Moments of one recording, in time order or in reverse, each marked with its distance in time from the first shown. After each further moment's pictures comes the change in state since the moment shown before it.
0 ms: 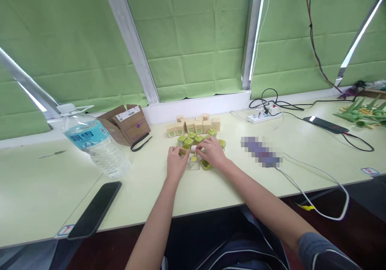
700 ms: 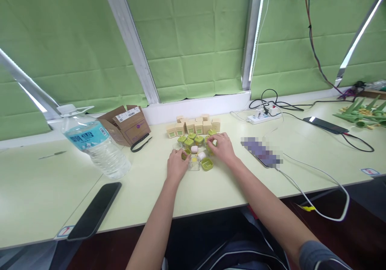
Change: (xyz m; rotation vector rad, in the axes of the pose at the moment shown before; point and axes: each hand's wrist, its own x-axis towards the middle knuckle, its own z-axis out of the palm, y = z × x) left_hand -0.002 -0.004 0.001 0.217 -0.176 -0.041; right_hand -0.001 0.027 -0.024 0.087 0.133 0.212
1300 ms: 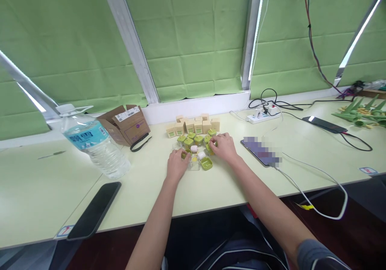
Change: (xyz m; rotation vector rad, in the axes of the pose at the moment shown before) left_hand 0.002 -0.006 0.006 -0.005 -0.001 0.031; right_hand -0.002 0.003 -0.007 -0.236 -0.092 0.074
